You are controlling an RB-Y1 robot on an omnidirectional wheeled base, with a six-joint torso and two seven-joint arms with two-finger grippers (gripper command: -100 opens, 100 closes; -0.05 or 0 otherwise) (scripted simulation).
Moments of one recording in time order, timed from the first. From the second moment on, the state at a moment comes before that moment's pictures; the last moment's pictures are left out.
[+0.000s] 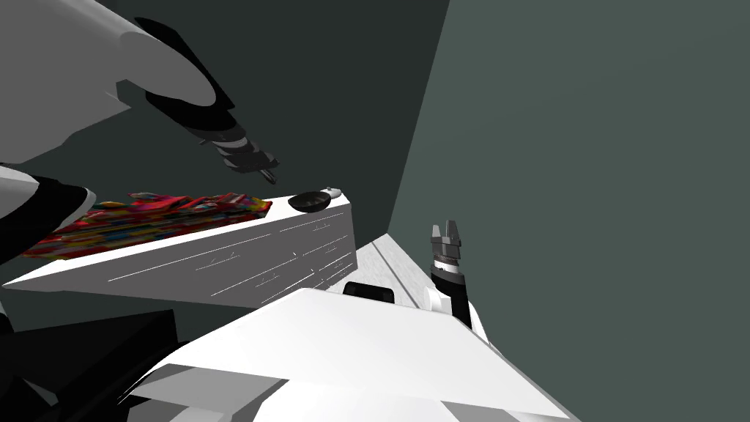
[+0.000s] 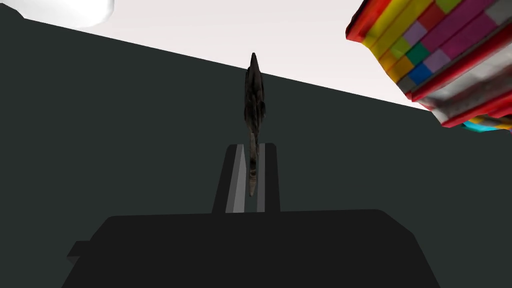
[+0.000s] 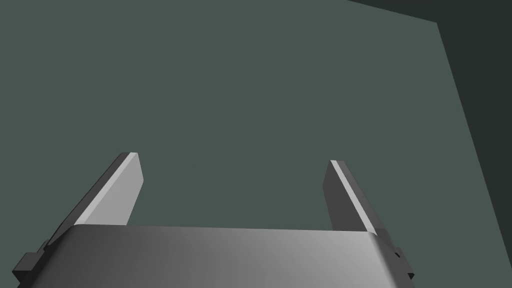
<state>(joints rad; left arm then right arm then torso) -1.16 1.63 -0.46 -1.50 1.29 1.80 -0.46 0.53 -0.01 0.03 -2.23 0.12 -0.48 -0.02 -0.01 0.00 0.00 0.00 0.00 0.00</state>
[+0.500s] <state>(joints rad) -1.22 1.70 -0.48 -1.53 1.36 1.77 -0.47 0.53 -0.01 0.03 -2.23 0.12 -0.48 -0.02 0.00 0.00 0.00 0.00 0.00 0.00</state>
